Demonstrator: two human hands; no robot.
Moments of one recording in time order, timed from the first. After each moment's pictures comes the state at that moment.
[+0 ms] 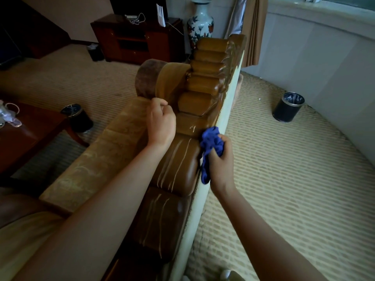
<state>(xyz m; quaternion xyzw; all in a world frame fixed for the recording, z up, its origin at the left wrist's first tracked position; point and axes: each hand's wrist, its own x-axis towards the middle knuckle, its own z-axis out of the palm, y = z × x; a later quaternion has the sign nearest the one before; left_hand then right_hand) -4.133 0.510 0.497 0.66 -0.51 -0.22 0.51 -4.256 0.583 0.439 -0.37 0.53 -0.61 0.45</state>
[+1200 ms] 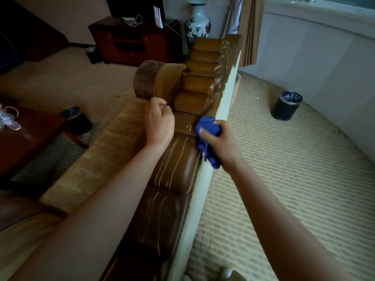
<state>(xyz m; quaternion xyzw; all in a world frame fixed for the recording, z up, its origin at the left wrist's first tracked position) -4.135 0.513 0.496 0.65 -0.54 -0.18 0.50 -4.282 0.547 0.461 -0.43 0.56 -0.49 0.51</state>
